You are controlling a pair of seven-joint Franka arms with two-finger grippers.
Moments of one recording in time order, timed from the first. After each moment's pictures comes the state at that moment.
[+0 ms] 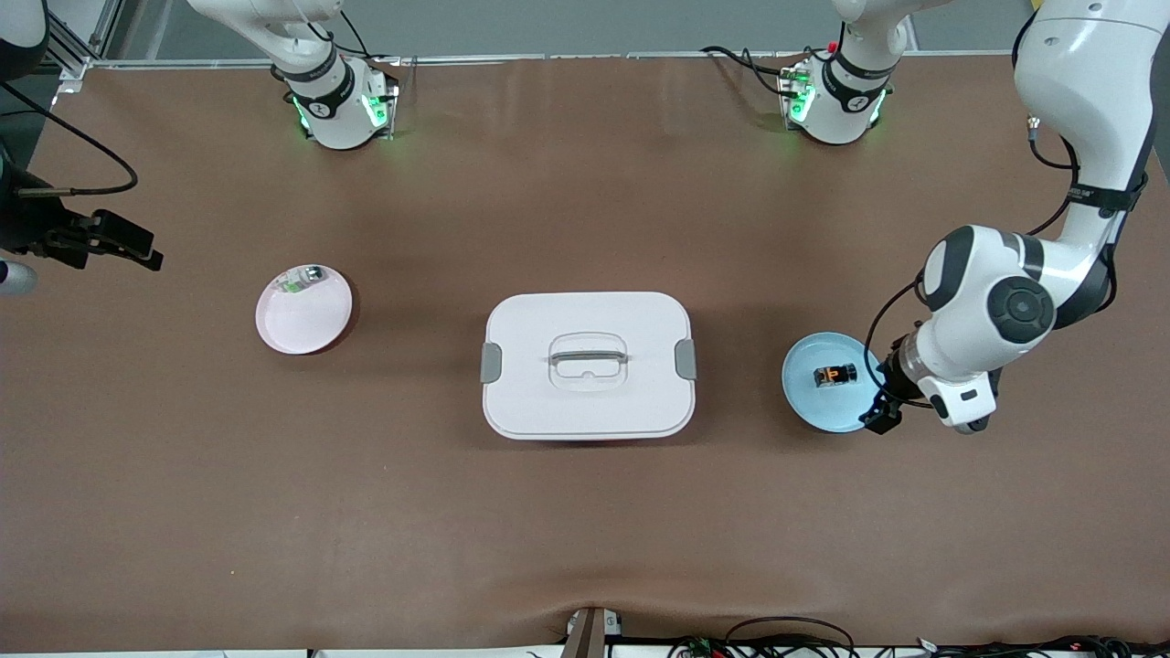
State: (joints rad) left arm 0.30 0.46 -0.45 -1.86 0.21 2.32 -1.22; right arm -0.04 0.02 0.00 -1.60 0.04 1.57 0.01
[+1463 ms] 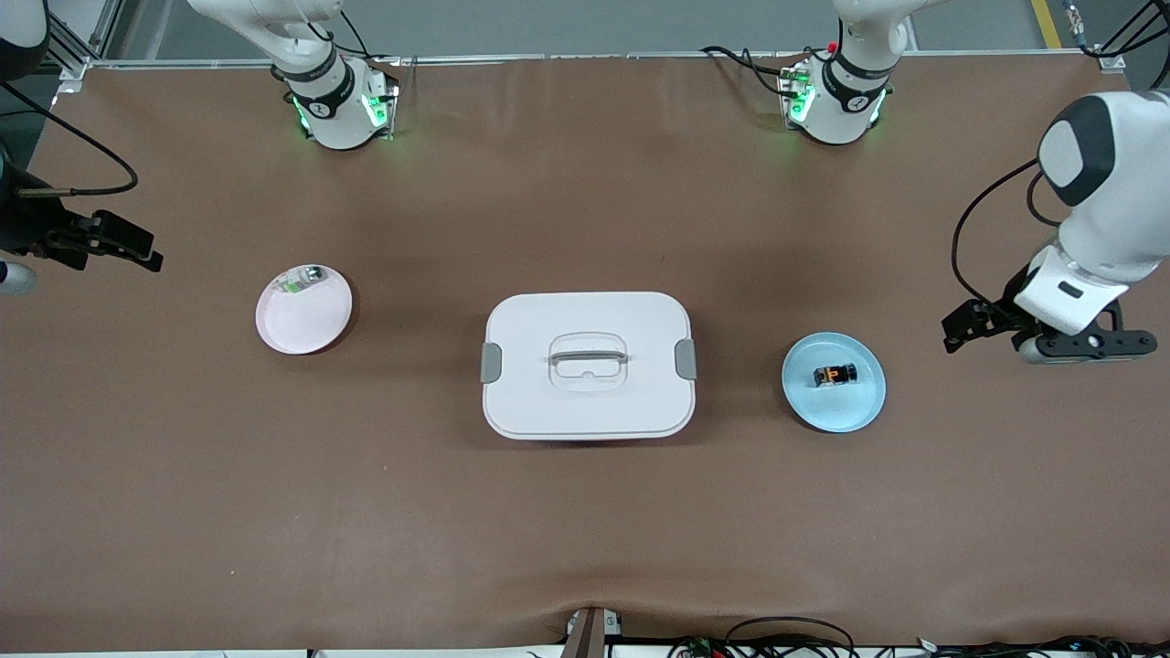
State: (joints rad) left arm 0.34 0.05 -0.35 -1.96 0.03 2.19 -0.04; right arm -0.04 0.02 0.00 -1.60 0.04 1.58 0.01
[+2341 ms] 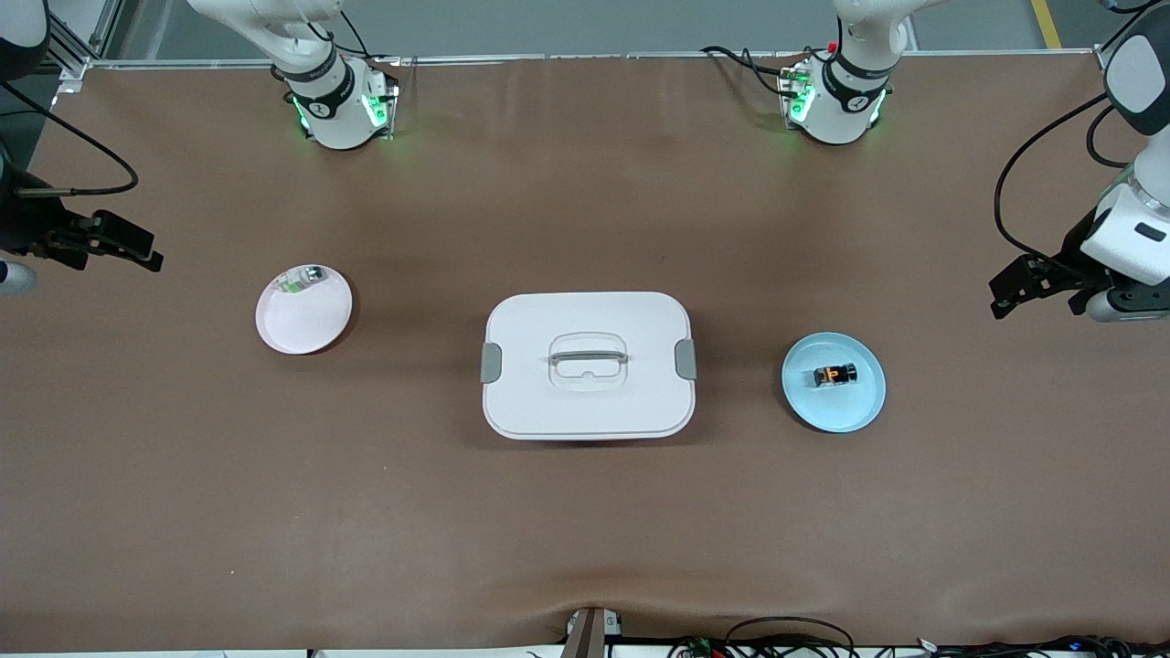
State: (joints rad) left arm 0.35 -0.03 -0.35 -1.85 0.03 2.00 -0.03; right arm -0.04 0.02 0.00 -1.60 0.04 1.58 0.01
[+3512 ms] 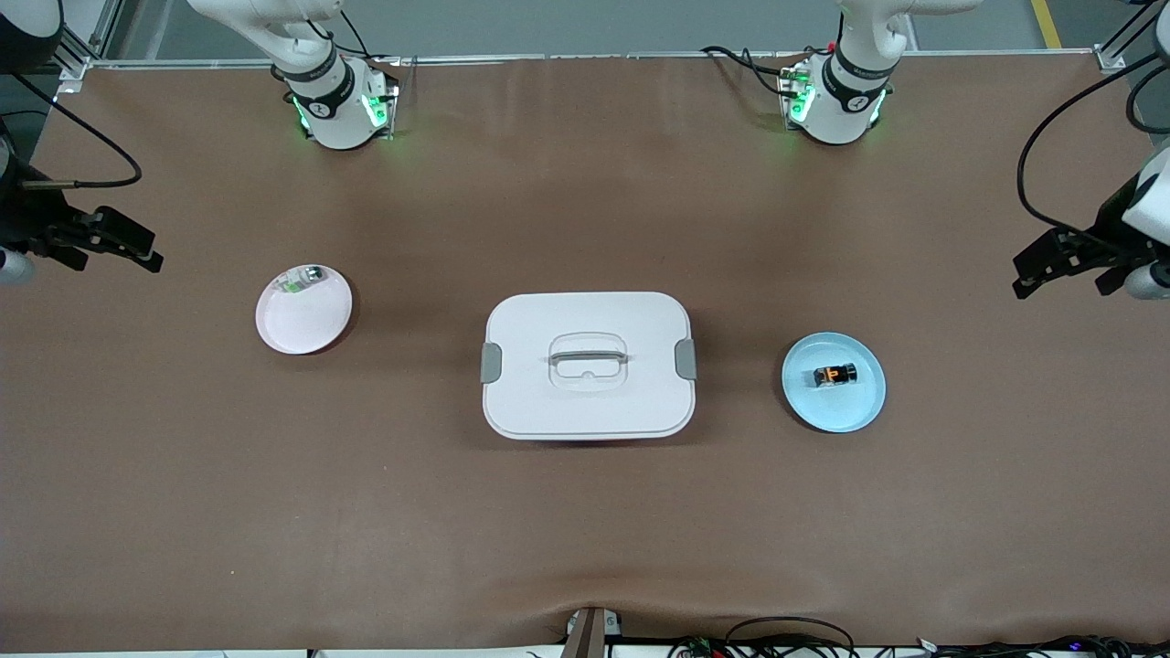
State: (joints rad) left arm -0.07 -0.03 0.07 -1.70 0.03 1.80 -0.02; right arm -0.04 -0.05 0.00 -1.70 0.03 1.68 0.01
